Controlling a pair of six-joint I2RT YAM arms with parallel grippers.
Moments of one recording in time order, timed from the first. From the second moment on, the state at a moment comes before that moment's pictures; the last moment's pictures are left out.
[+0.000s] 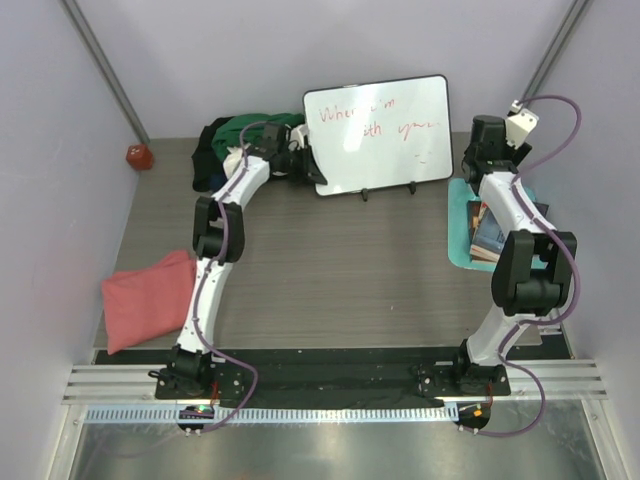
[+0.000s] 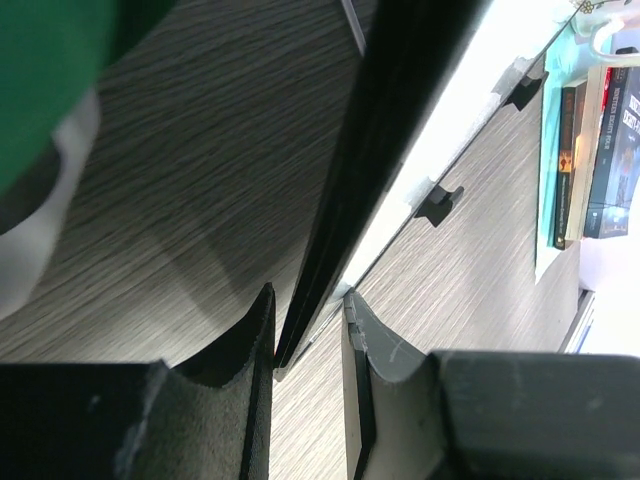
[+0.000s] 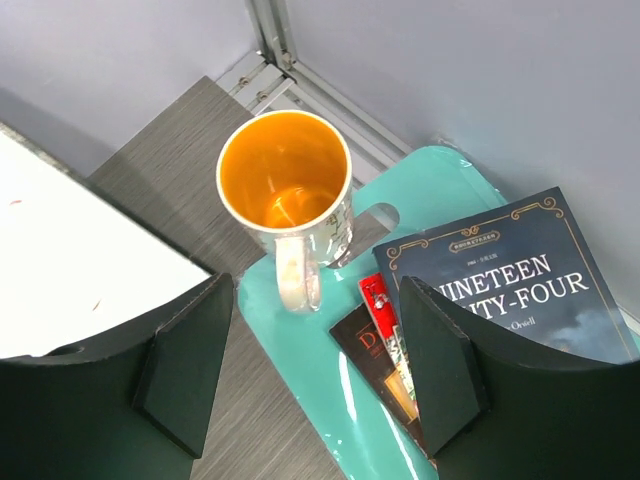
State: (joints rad) left arm -0.29 2.64 2.39 -0.55 0.68 -0.42; right arm -0.04 1.76 1.44 -0.16 0.68 0.42
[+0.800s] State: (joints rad) left arm -0.35 2.74 2.52 -0.53 0.68 -0.55; right arm -0.01 1.49 1.26 -0.15 0.40 0.41
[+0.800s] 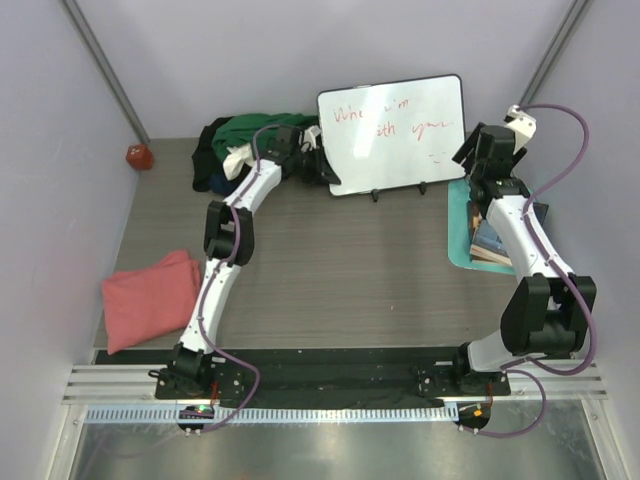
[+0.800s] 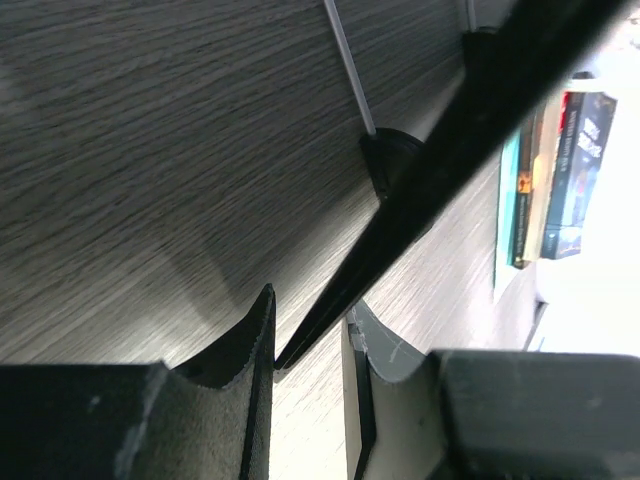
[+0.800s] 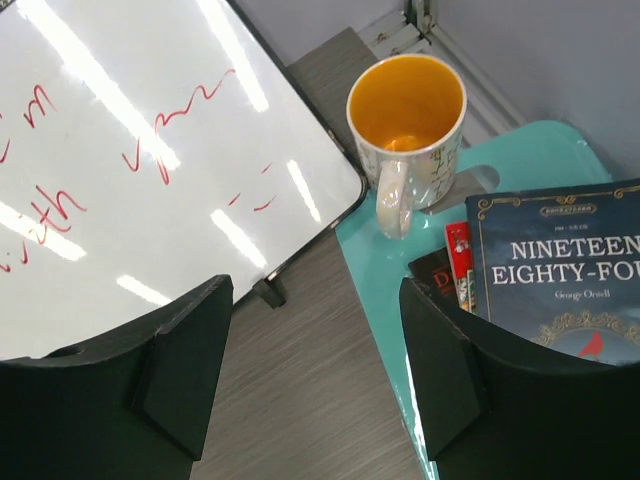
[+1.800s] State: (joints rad) left arm -0.38 2.65 2.32 -0.35 0.49 -0.68; right arm 0.00 1.46 1.09 -0.19 0.14 0.42
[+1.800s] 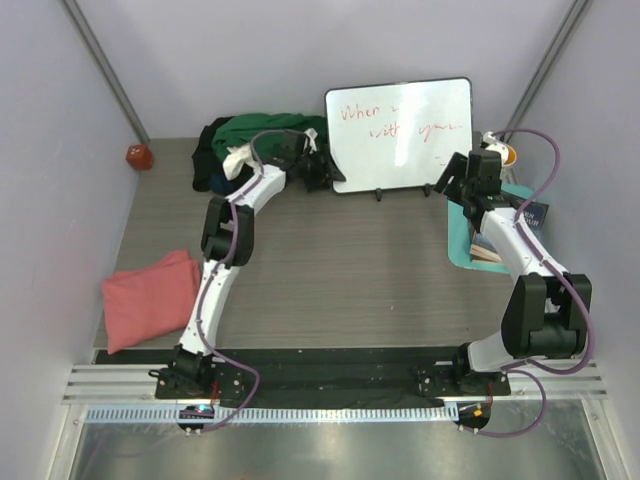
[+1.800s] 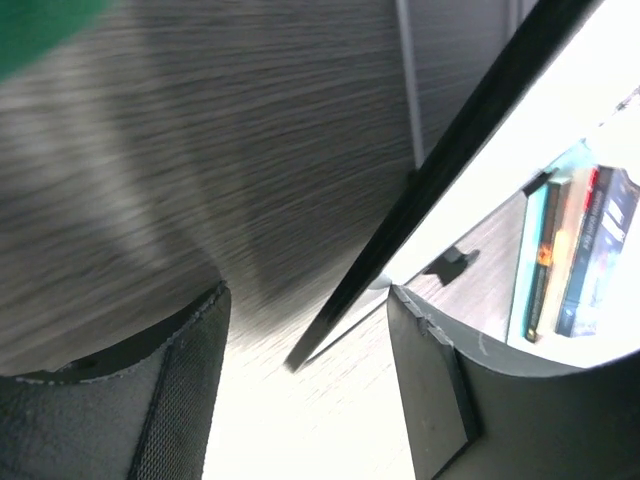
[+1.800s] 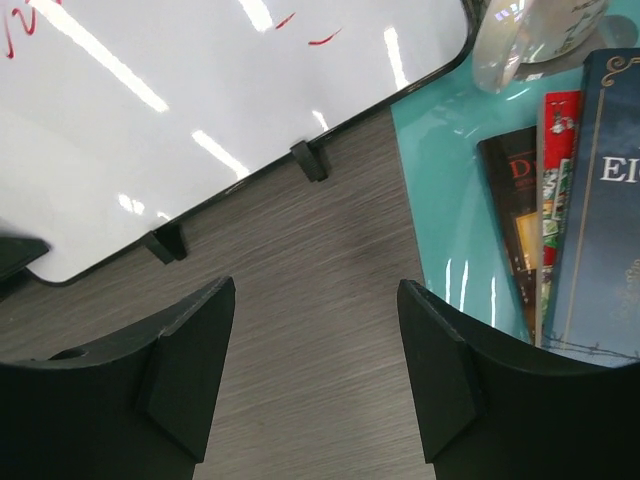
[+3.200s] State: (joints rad) left arm -0.30 1.93 1.48 -0.28 0.20 -0.58; right arm 0.37 2.10 1.39 -0.04 0.09 0.42
